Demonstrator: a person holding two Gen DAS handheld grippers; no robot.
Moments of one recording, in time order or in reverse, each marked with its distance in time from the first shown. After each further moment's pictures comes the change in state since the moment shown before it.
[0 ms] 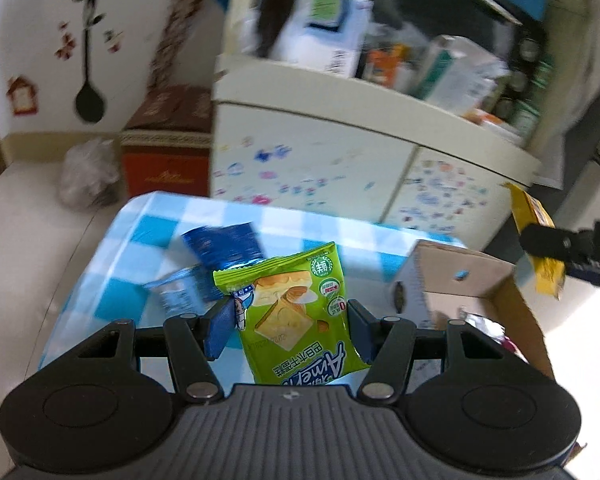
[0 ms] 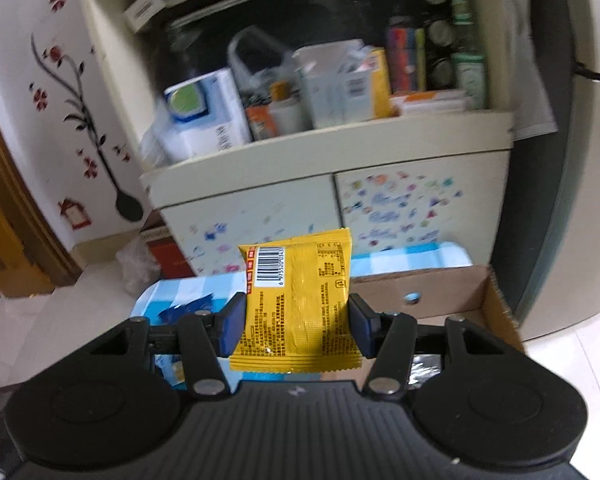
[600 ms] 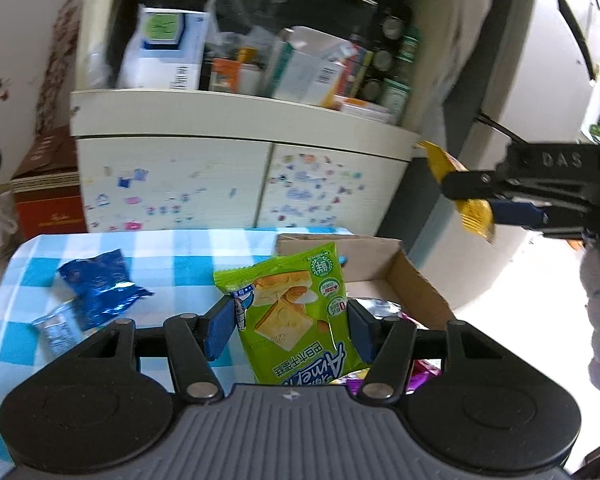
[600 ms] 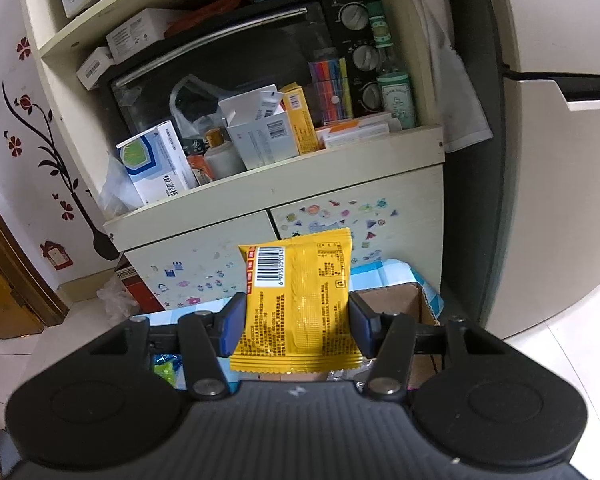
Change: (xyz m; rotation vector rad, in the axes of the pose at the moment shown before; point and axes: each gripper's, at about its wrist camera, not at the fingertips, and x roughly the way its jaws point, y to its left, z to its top) left arm -0.004 -0.064 -0.020 0.182 -0.058 -0.264; right arm -0.034 -0.057 0.013 0.088 -0.063 -0.046
